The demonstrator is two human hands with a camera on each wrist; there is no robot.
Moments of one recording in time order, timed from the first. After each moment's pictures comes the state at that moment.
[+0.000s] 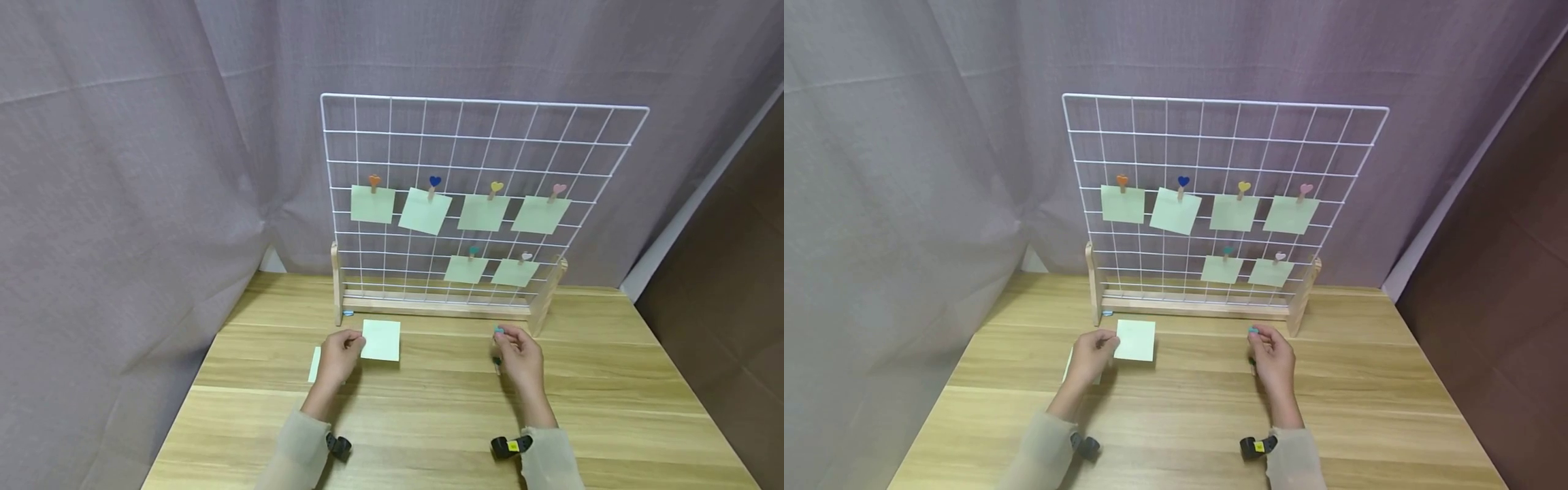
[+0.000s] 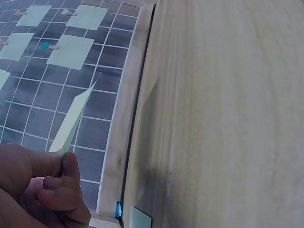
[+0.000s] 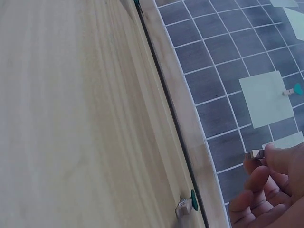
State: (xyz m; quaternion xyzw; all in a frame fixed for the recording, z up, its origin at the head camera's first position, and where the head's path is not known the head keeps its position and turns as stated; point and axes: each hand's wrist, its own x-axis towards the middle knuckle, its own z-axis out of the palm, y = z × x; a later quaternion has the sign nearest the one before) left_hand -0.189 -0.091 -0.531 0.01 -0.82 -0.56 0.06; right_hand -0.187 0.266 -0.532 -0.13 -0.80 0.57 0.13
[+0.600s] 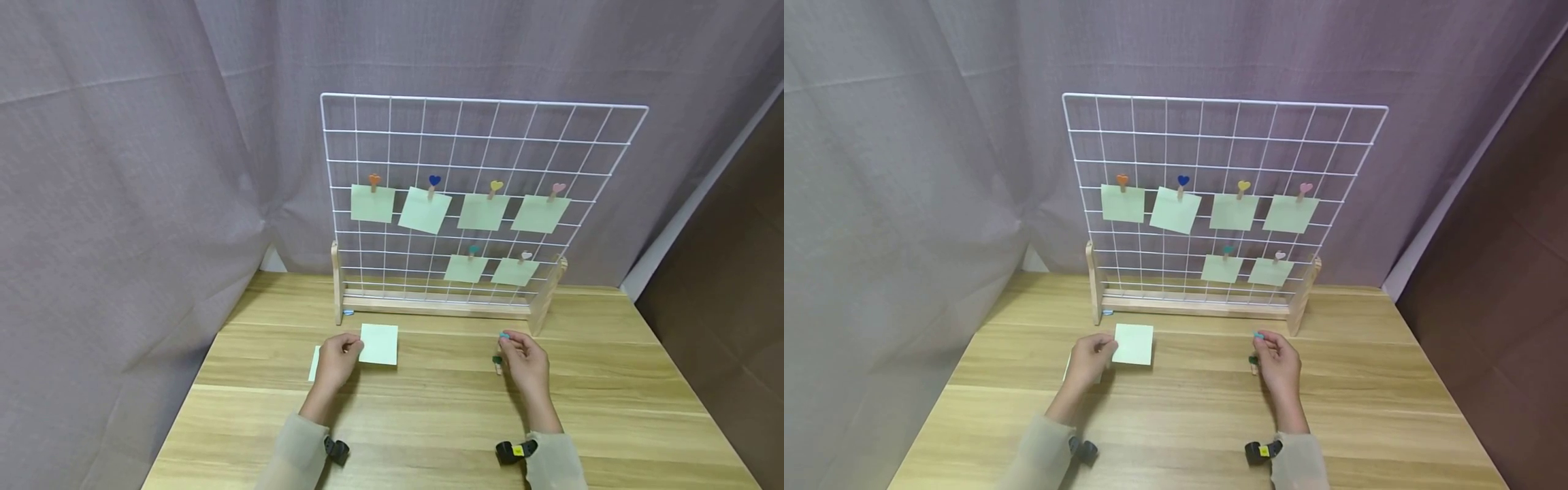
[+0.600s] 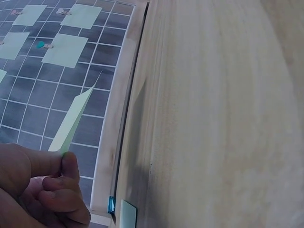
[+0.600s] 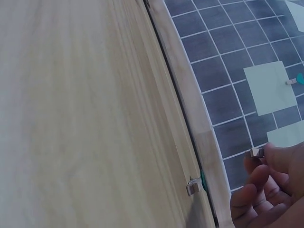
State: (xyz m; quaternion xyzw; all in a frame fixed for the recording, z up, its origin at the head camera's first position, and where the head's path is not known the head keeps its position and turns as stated) left_hand -0.183 -0.096 -0.537 0.00 -0.83 -0.55 0.07; right_hand -0.179 0.276 -0.537 -0.14 -0.78 0.60 0.12
